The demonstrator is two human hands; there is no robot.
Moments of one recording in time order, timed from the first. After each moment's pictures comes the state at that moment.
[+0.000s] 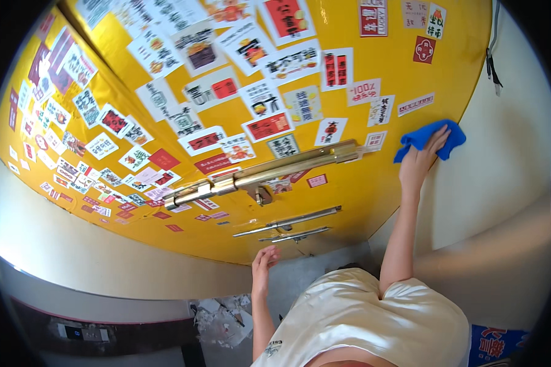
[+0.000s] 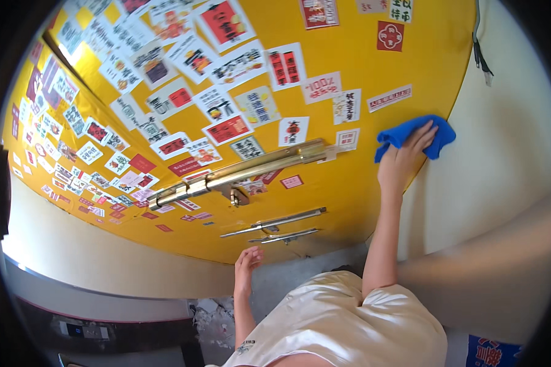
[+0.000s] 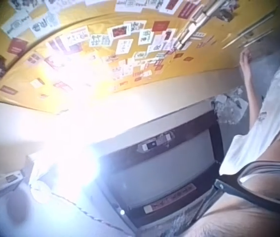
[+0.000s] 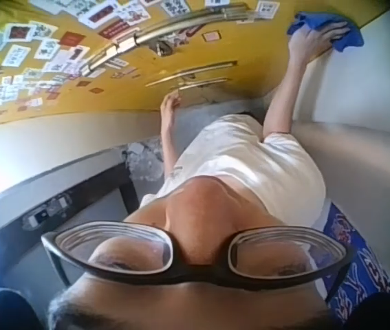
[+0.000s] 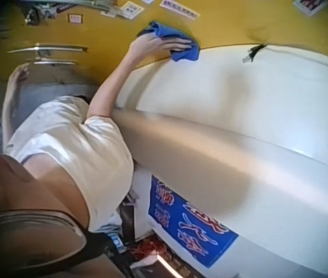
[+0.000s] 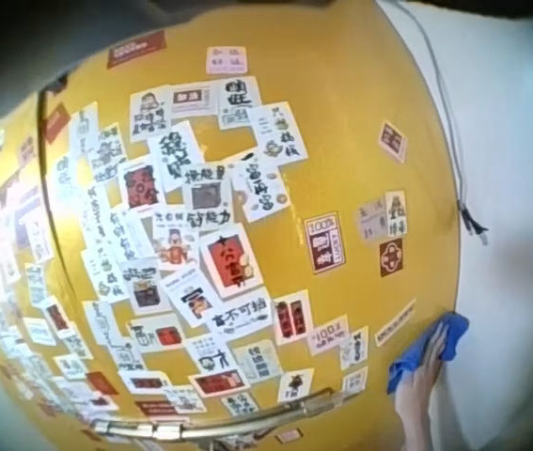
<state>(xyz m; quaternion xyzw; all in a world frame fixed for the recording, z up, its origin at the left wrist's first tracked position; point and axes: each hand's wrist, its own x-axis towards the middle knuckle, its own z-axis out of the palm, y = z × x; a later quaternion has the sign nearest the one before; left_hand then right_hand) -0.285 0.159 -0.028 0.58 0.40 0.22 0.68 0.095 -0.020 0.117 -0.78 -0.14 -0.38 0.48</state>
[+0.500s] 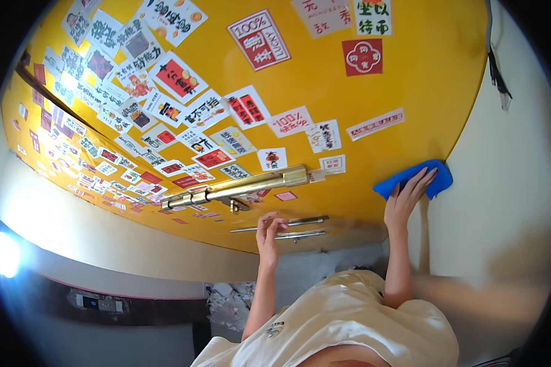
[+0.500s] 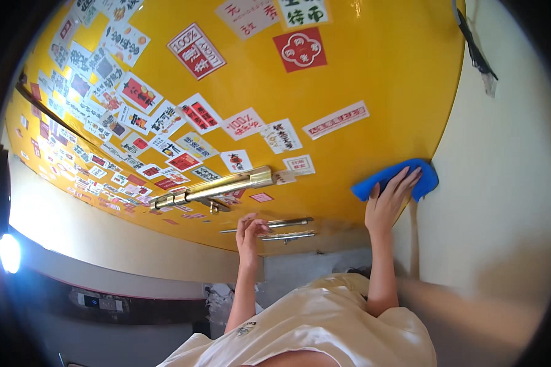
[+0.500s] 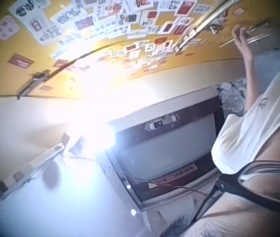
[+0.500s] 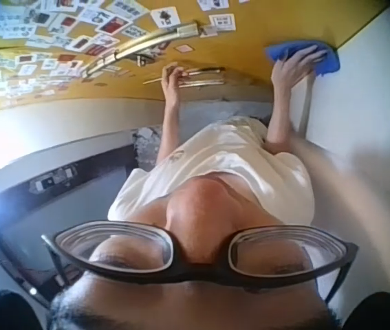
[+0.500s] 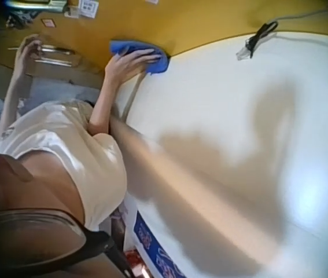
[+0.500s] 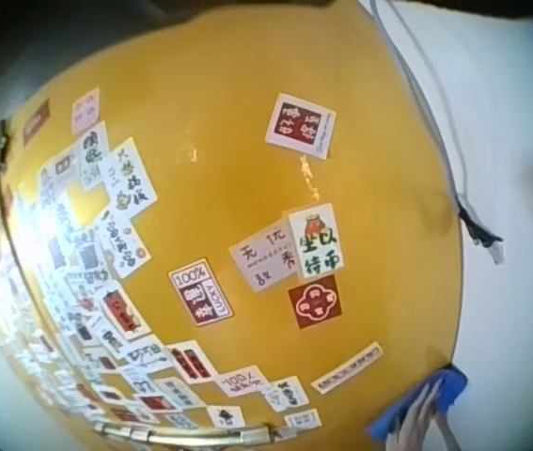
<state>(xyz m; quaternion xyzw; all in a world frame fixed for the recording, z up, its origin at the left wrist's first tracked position) -0.151 0.115 0.039 0.63 0.28 0.37 0.63 0.117 -0.069 0.026 -0.81 -0.24 -0.30 0.45</state>
